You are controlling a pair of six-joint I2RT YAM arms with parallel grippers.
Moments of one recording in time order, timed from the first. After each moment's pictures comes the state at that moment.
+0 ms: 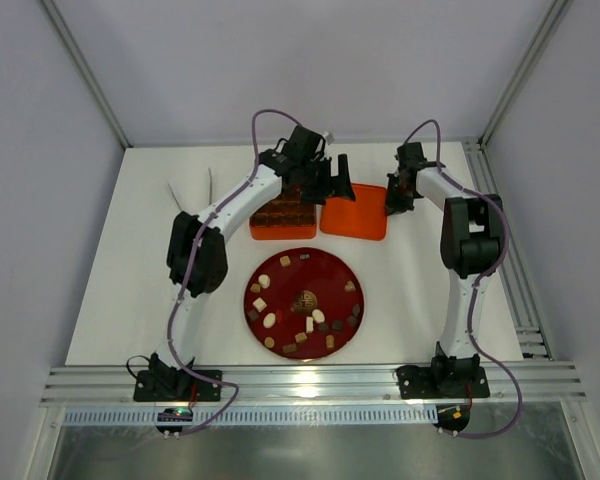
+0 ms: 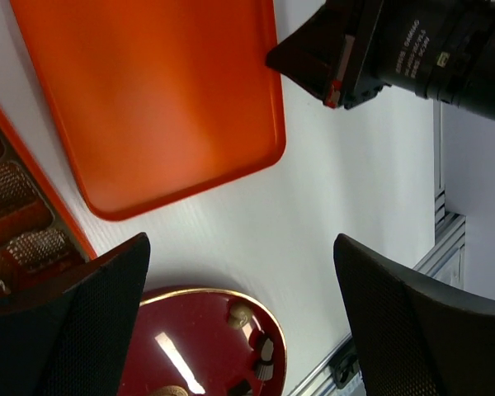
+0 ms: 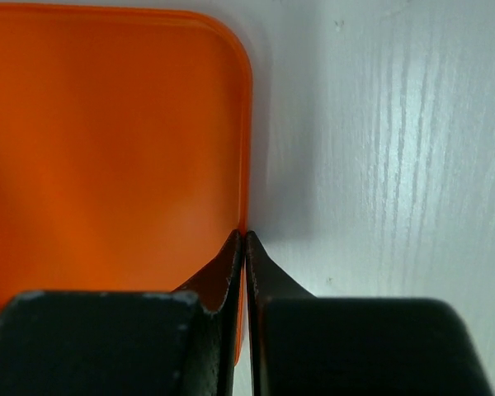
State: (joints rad) left arm -0.61 2.20 2.07 -0.67 0.34 -0.57; right arm 0.10 2.16 1.63 -0.59 -0.06 0.28
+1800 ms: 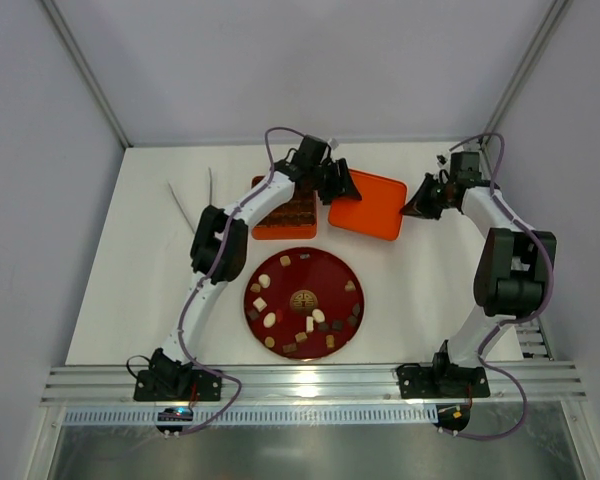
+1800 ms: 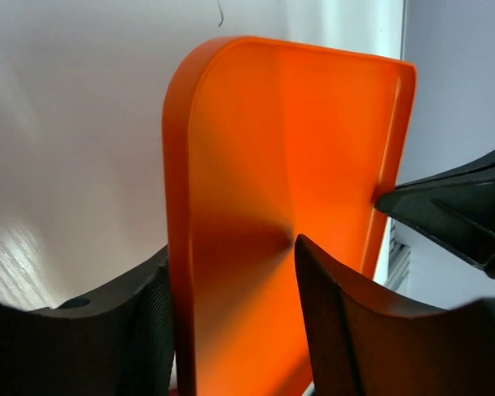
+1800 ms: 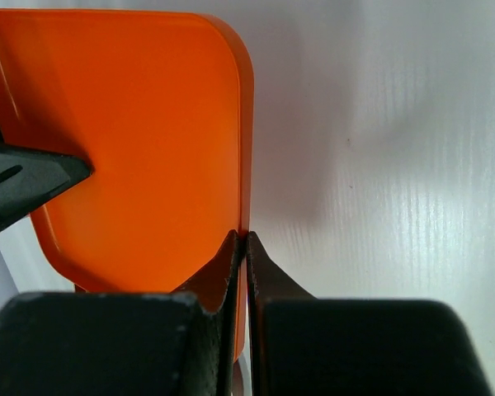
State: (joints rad) left arm -0.58 2.48 2.22 -0.45 0.47 -0.74; right arm -0.11 1.76 1.27 -0.46 -0.46 0.39
